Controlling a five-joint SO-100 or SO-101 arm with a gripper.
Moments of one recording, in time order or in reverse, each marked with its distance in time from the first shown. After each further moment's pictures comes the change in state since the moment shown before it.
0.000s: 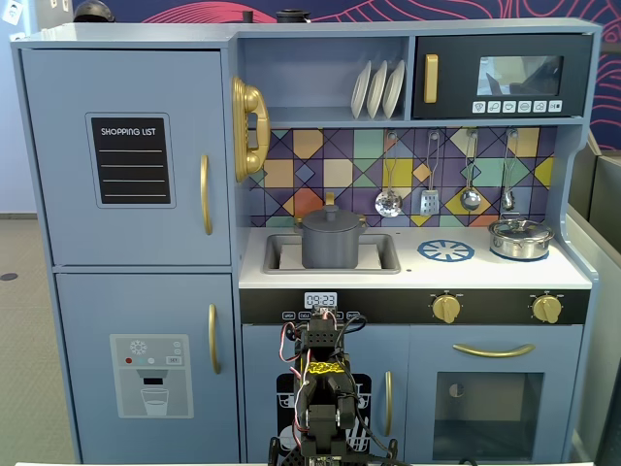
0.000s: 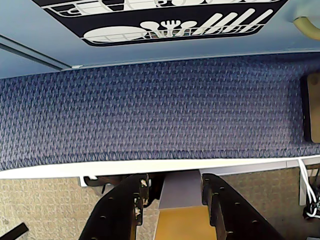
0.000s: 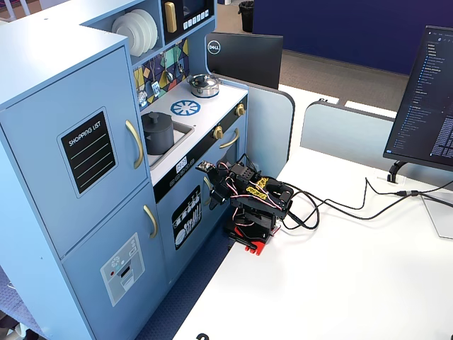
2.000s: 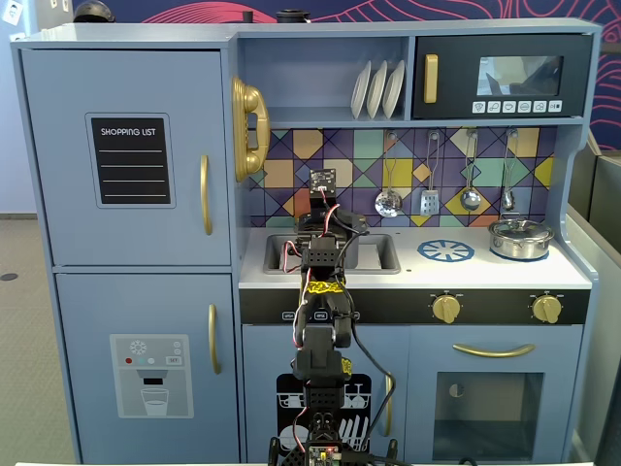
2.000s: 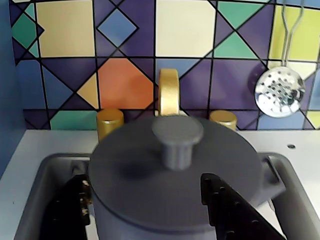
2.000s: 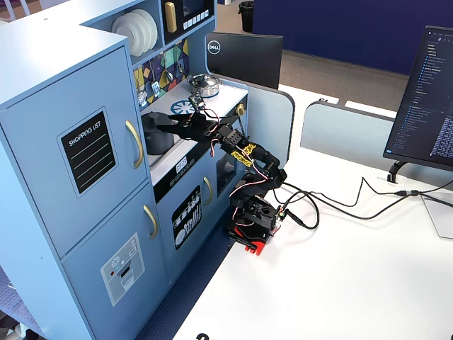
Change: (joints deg) arm 2.7 -41.5 -54.5 -57.6 -5.0
